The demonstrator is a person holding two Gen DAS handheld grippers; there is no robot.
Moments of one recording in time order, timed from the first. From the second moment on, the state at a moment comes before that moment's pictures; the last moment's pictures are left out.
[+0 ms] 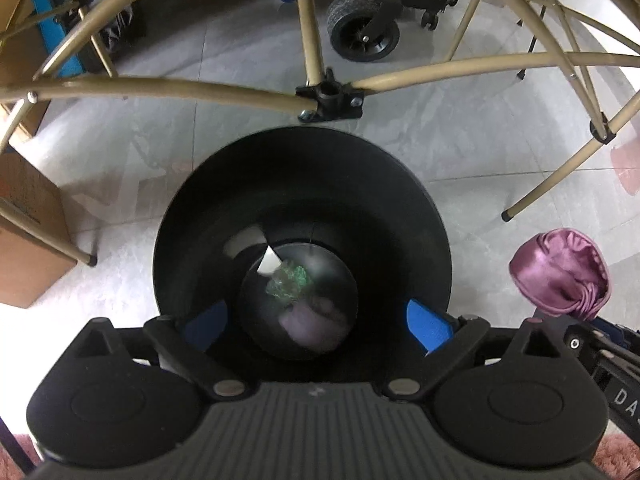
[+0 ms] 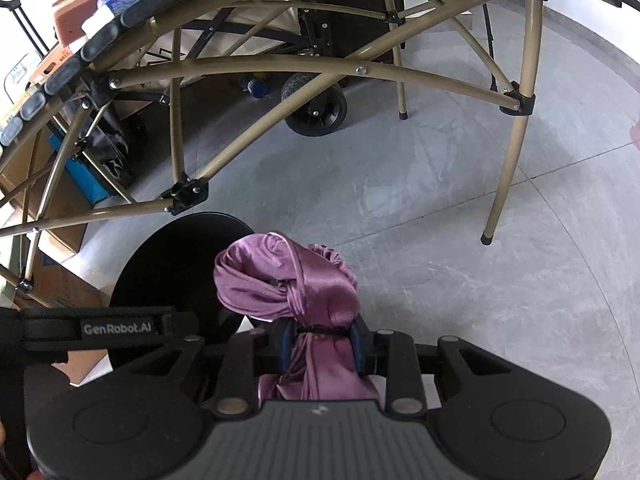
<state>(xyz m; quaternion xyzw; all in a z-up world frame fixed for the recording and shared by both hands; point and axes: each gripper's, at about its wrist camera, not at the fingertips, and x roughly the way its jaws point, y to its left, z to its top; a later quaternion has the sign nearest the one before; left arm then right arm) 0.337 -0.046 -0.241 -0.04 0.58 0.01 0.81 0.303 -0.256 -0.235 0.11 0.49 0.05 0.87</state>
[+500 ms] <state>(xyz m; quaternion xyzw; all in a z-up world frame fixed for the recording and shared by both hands) 0.336 -0.045 -0.242 -0.04 0.58 0.02 0.81 0.302 -0.256 -0.235 0.11 0.48 0.05 0.87</state>
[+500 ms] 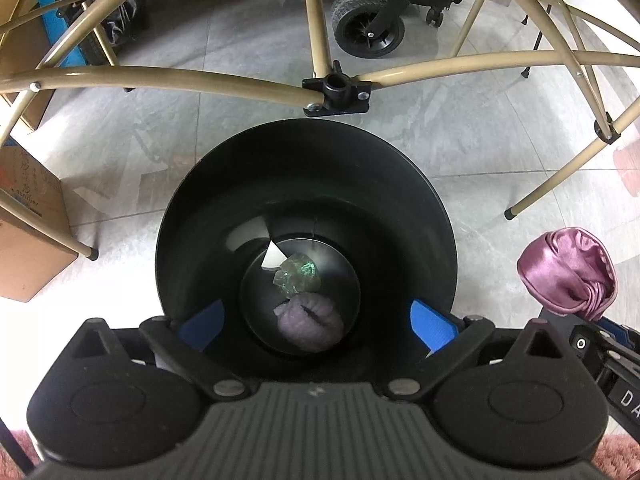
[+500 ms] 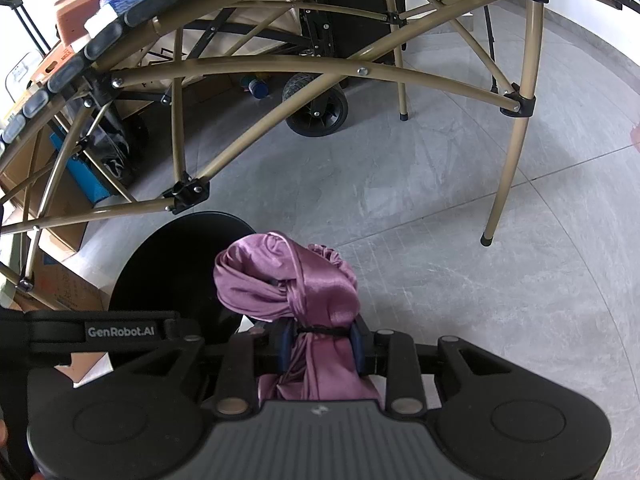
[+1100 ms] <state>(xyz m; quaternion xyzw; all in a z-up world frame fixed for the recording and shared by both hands) 0.318 -0.029 -0.205 -0.05 0.54 0.02 0.84 0.297 -0.248 -0.214 0.11 0.46 0.07 0.88</state>
